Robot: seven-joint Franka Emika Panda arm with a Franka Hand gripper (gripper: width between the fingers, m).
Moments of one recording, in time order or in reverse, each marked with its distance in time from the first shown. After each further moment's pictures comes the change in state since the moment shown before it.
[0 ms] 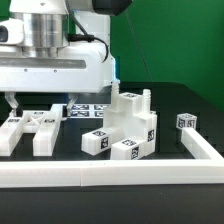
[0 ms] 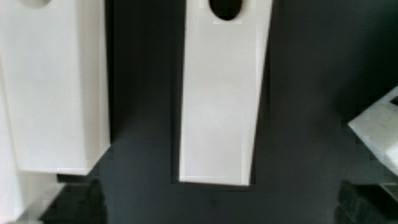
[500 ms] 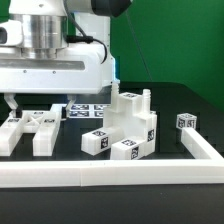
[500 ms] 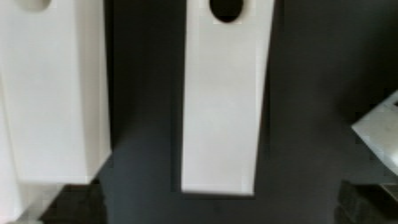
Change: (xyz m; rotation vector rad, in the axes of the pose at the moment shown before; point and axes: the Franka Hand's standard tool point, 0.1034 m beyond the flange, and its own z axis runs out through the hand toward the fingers) arm -0.014 -0.001 0.012 0.002 0.008 0.029
